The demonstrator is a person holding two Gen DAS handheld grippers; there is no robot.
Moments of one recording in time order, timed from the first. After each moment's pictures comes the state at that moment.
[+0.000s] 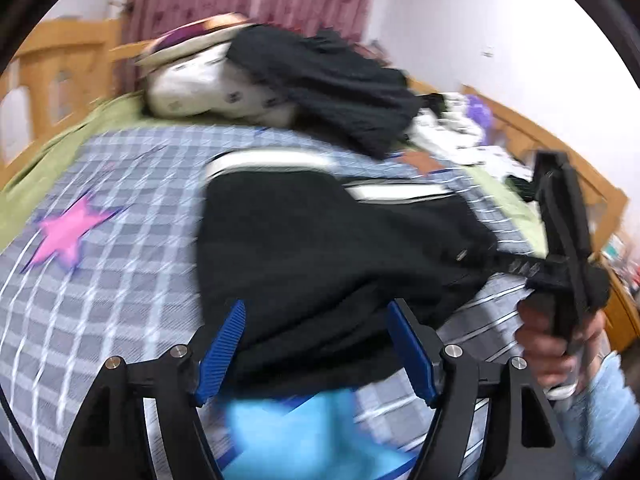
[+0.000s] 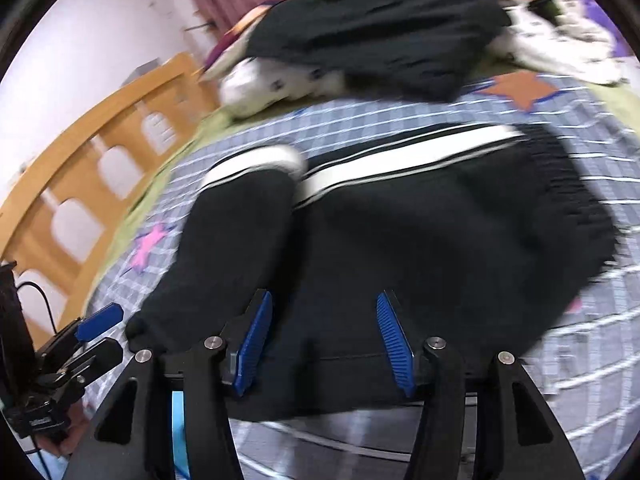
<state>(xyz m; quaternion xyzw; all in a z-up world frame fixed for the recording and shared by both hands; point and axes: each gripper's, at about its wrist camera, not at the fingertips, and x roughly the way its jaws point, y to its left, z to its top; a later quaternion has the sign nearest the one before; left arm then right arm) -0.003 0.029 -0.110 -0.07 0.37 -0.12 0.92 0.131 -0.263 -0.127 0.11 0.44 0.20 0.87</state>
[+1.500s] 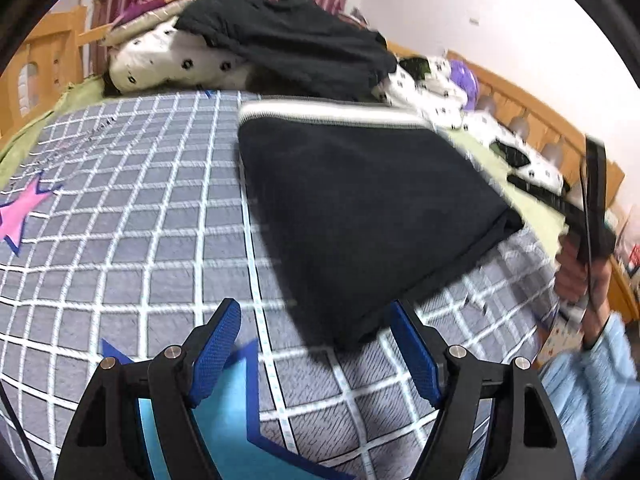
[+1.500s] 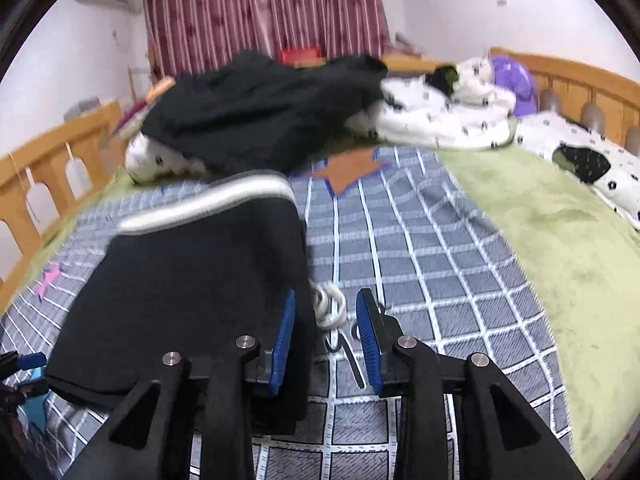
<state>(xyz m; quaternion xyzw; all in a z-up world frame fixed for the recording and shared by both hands) -0.001 -0.053 -0.119 -0.06 0.40 -0.17 0.90 0.117 -0.466 -0.094 0.04 0.30 0.04 0.95</state>
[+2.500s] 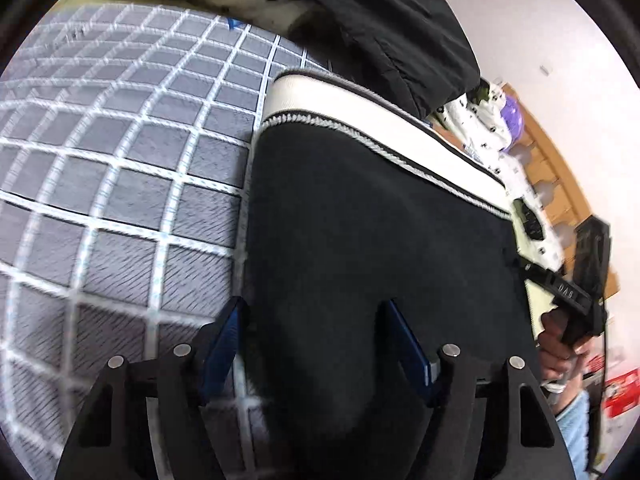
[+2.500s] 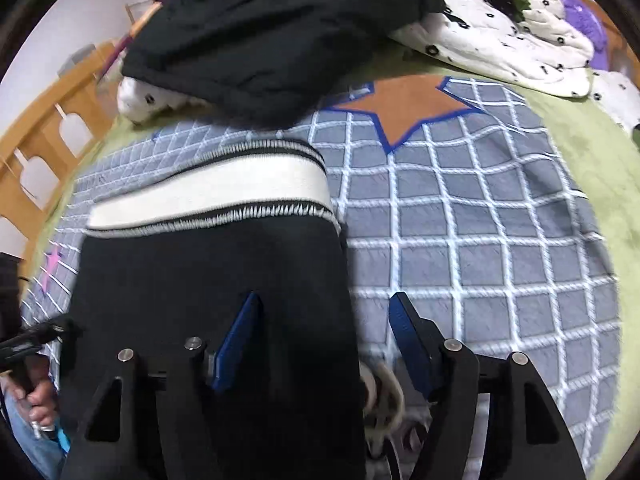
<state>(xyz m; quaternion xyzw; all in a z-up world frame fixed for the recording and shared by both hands) 0.189 -0.049 -0.183 -0.22 0.49 -0.18 0.83 0.285 -0.439 -0.135 0.05 0.48 0.11 0.87</state>
